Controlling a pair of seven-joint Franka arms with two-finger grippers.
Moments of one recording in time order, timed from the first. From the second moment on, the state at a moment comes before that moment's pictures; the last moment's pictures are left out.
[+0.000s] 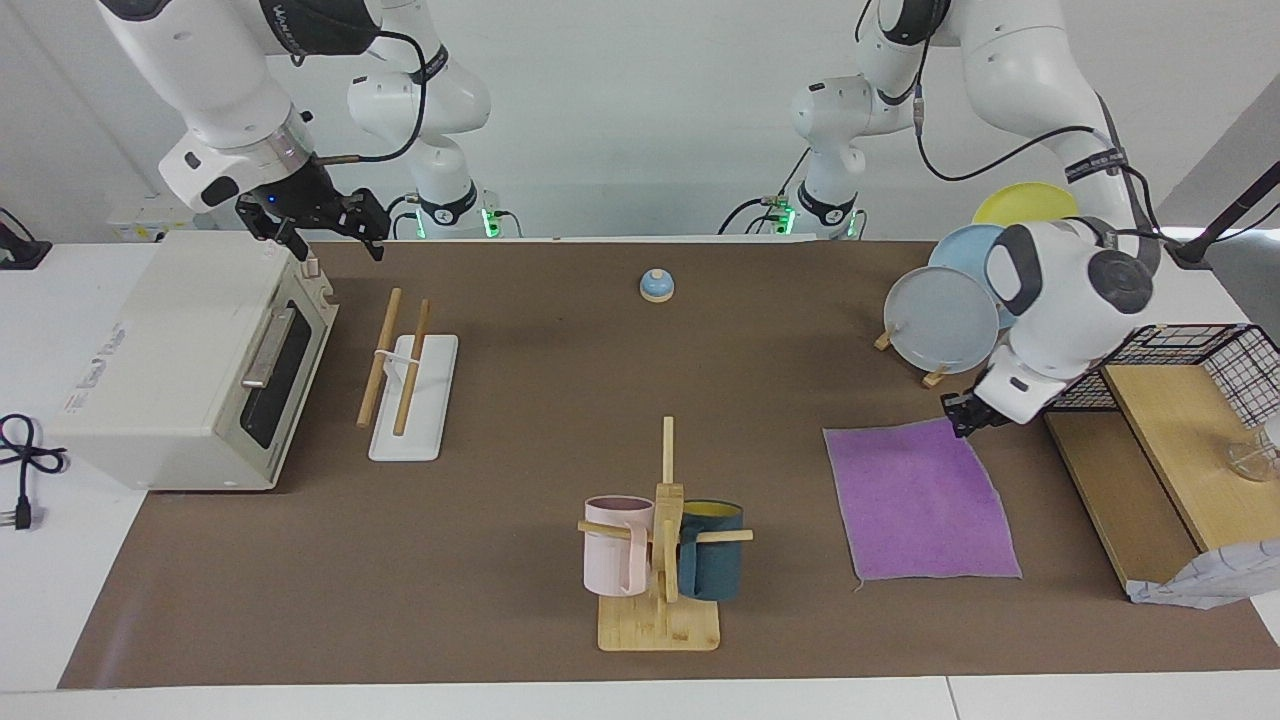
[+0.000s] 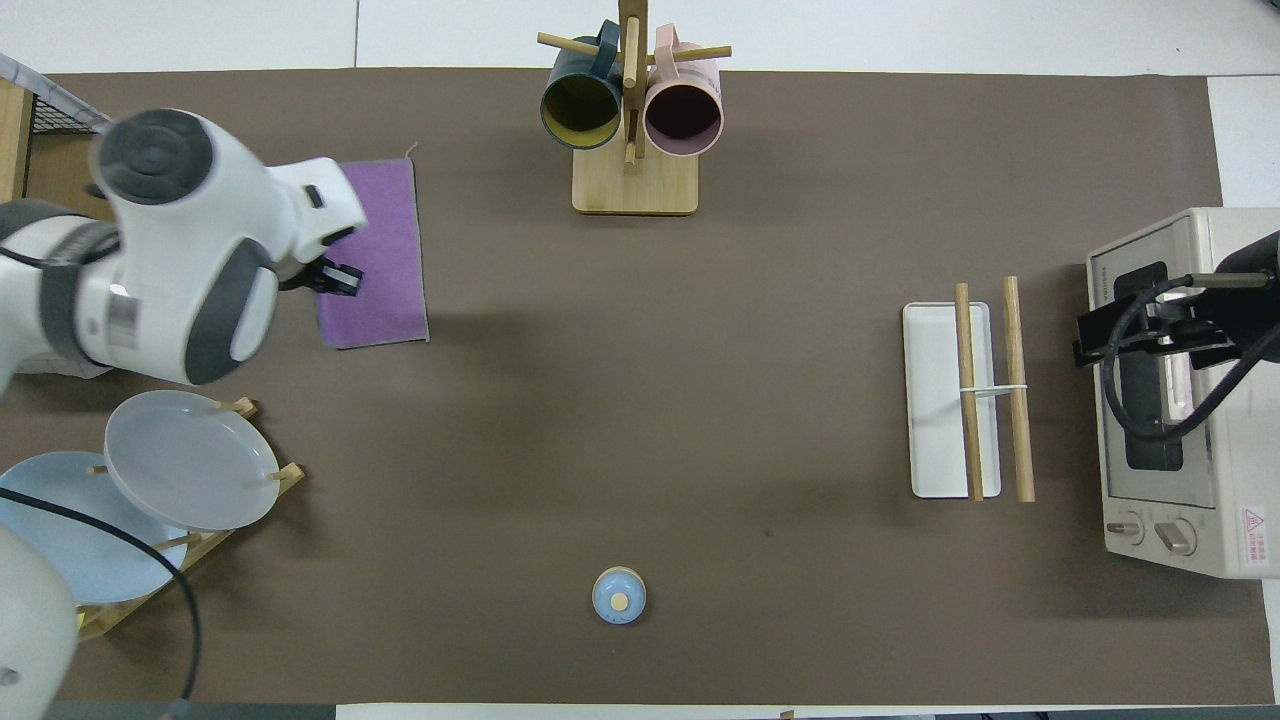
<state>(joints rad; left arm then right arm) -0.21 0.28 -0.09 -1.81 0.25 2.06 0.02 0.03 -0.03 -0.01 -1.61 0.03 1.44 0.07</state>
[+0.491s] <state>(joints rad) -0.33 0.34 -0.08 -1.97 0.33 2.21 -0.18 0.03 -0.03 -0.01 -1.61 0.04 1.44 0.07</state>
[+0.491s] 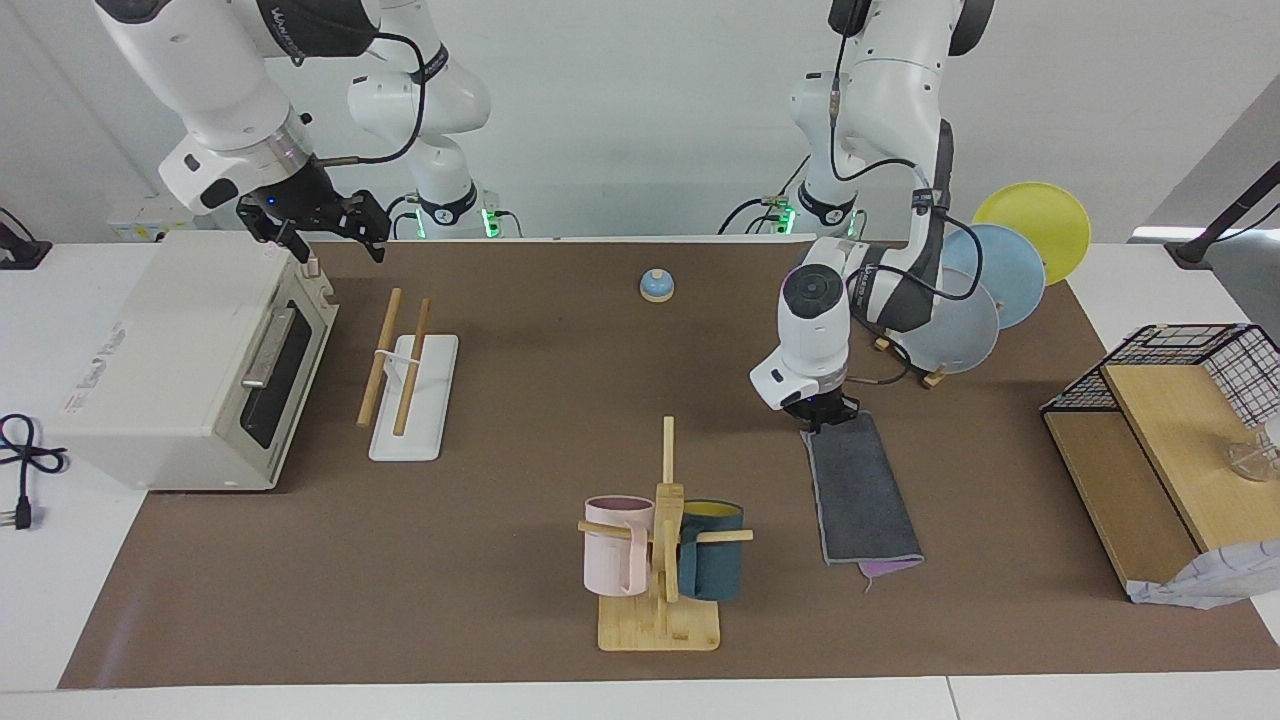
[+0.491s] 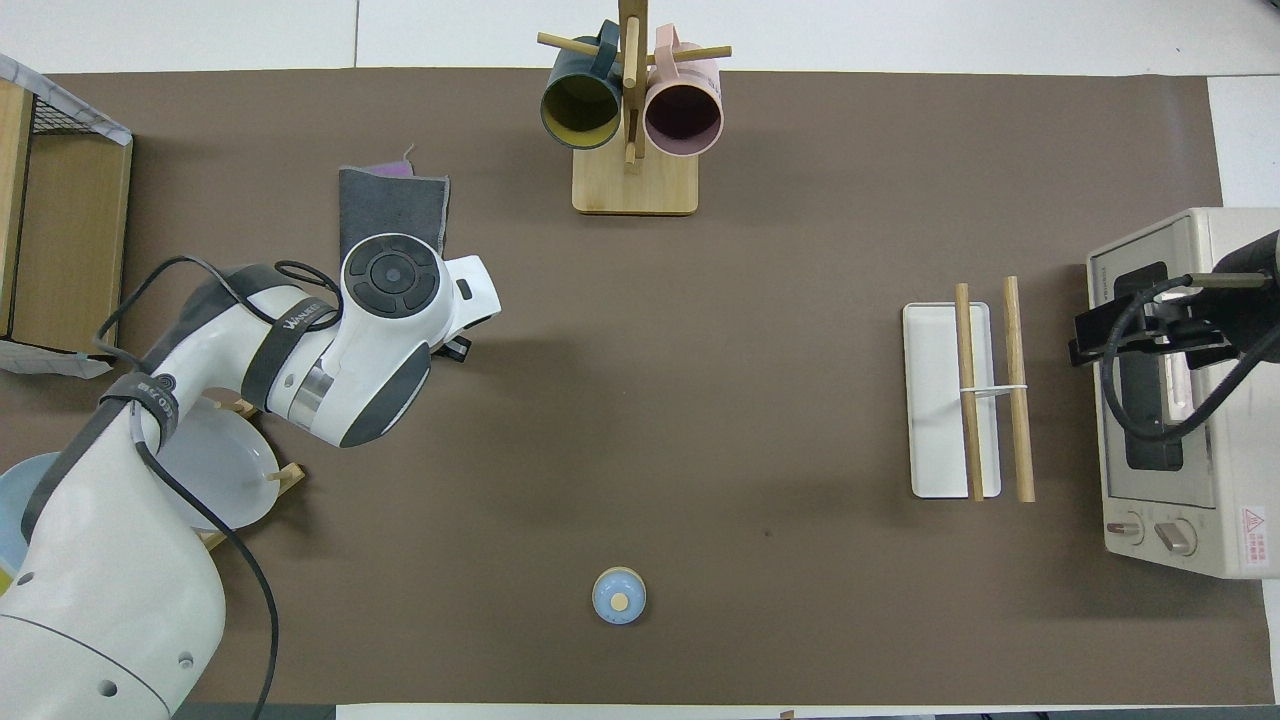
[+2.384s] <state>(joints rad) -0.01 0.36 -0.07 -1.95 -0.47 2.32 0.35 0.08 -0.13 -0.01 -1.87 0.42 1.72 0.58</state>
